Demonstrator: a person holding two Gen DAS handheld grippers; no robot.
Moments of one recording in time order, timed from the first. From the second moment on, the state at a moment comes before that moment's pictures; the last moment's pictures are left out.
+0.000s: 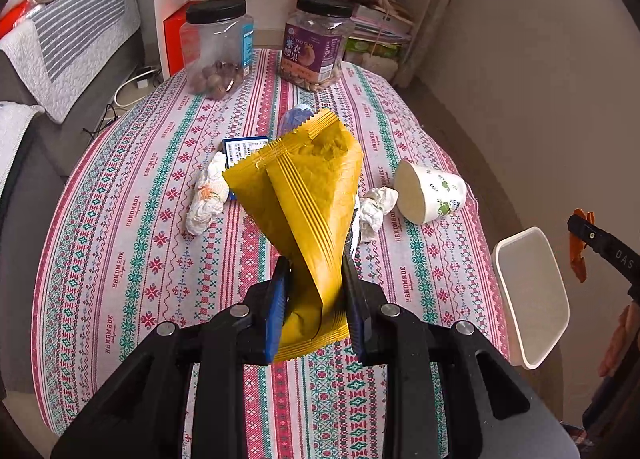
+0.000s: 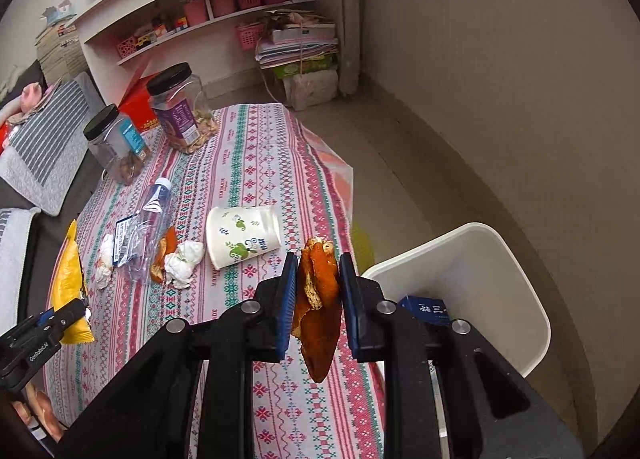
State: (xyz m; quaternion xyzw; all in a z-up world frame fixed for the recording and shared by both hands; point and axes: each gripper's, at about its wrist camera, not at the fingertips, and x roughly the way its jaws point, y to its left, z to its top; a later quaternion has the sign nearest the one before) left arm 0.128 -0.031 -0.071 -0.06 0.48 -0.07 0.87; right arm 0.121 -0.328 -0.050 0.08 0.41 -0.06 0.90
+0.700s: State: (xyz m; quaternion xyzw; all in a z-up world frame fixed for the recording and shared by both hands) left arm 0.121 -0.144 -0.079 -0.03 0.47 -0.15 0.87; right arm 0.082 -0.435 -0.033 0.14 0.36 -0.19 0.90
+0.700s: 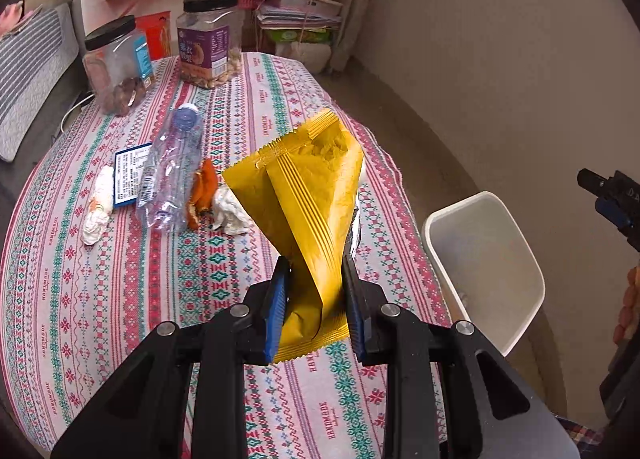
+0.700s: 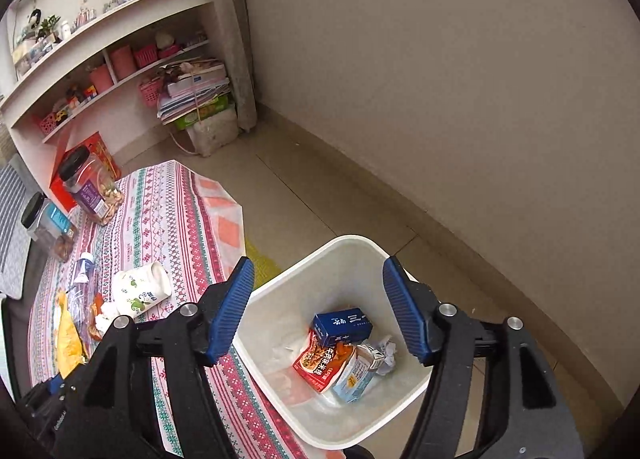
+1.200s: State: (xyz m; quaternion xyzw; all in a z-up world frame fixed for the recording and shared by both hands) left arm 0.104 -0.286 -0.086 -0.03 0.49 -0.27 0.83; right arm 0.060 -0.477 -0.014 0.22 0.32 -0.23 0.89
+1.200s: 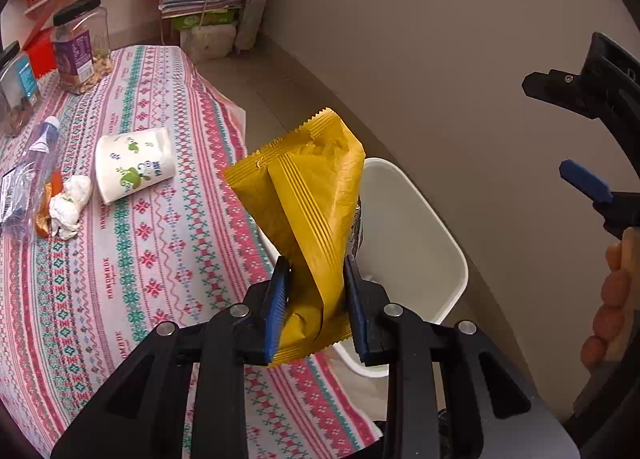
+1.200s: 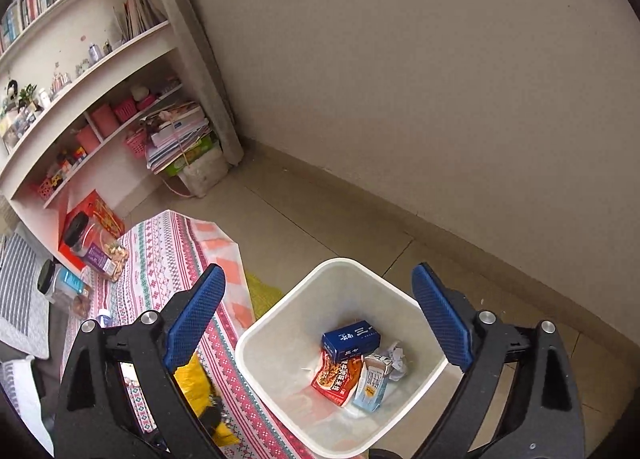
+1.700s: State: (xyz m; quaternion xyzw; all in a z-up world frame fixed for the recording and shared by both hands) left arm 0.123 -0.247 -0.078 0.00 0.47 -0.22 0.86; right arm 0.077 -0.442 -0.013 0.17 0.32 -0.22 0.90
